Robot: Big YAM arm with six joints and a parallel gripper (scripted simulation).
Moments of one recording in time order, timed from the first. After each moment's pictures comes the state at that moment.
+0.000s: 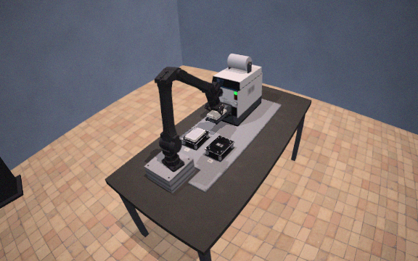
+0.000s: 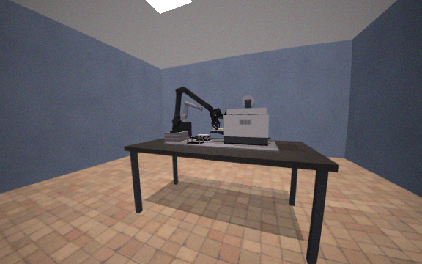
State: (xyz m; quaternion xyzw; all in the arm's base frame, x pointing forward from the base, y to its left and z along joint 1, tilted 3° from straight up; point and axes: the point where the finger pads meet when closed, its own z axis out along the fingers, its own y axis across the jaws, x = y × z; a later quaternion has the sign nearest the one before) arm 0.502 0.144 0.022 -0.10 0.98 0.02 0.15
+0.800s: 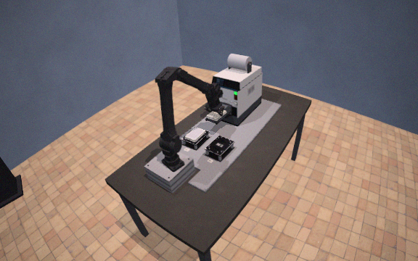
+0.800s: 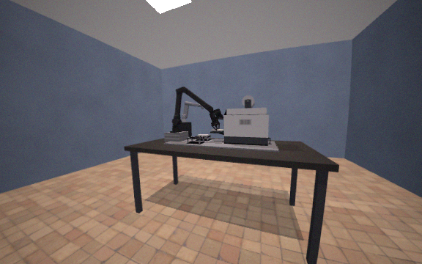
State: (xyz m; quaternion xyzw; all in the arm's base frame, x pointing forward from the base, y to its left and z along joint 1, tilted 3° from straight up) arm 0.499 0.143 0.014 -0.10 0.98 0.02 0.15
